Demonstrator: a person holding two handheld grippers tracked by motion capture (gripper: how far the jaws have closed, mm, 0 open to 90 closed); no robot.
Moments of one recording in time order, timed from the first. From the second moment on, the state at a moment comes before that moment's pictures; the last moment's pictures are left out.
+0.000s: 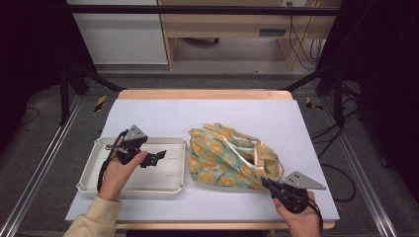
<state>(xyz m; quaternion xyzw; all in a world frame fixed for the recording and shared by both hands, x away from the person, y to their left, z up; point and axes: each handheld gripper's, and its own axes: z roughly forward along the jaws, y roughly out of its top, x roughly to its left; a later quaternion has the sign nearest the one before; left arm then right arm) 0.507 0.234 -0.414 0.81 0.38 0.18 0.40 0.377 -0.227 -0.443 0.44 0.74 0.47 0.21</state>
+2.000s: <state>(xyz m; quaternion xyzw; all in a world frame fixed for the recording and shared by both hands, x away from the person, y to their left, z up) 0.455 0.139 -0.423 0.88 0.22 0.14 0.39 0.381 -0.240 -0.466 0.46 0.77 0.40 0.20</state>
